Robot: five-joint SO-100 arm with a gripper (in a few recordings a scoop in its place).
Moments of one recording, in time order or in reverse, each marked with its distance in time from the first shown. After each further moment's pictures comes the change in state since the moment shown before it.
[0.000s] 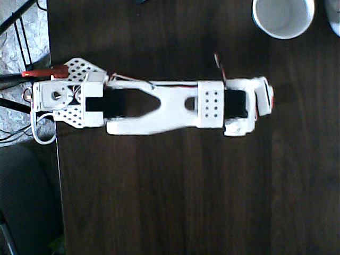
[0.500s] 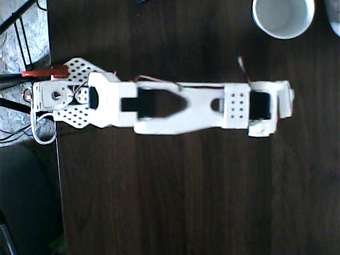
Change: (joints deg) arm 1.0 -17.6 -18.6 0.0 3.0
